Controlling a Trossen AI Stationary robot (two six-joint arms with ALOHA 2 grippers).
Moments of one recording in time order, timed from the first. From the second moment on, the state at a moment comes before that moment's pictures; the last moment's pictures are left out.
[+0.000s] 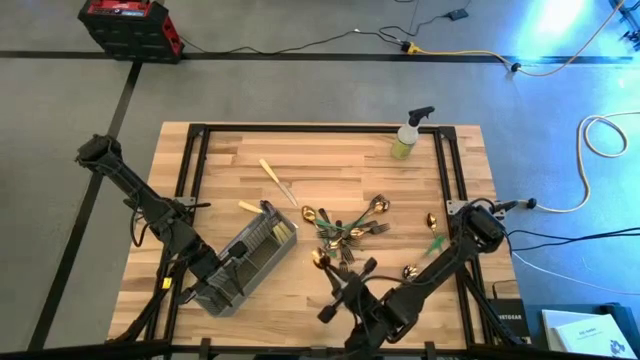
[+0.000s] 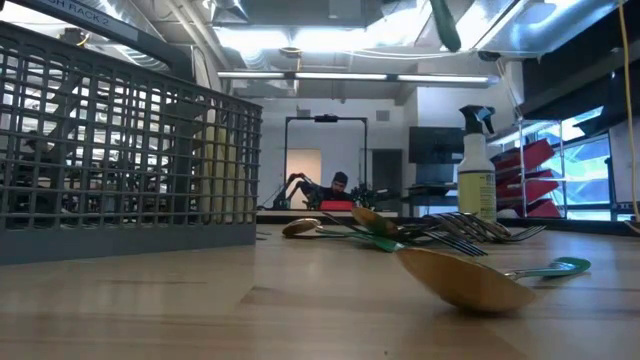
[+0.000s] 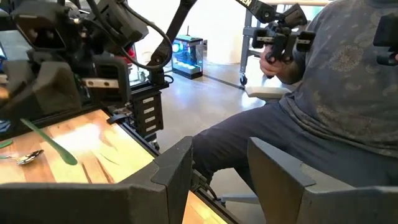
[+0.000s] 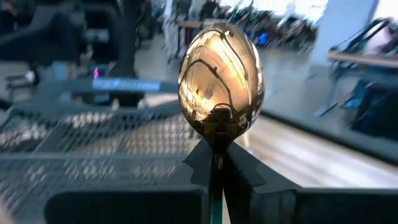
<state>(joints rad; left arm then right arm) -0.71 0.96 0.58 0.27 0.05 0.03 0.75 2.05 1.59 -0.42 1.46 0.88</state>
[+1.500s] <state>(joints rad) -0.71 0.96 0.58 0.27 -0.03 0.03 0.73 2.05 1.59 -0.34 1.41 0.83</state>
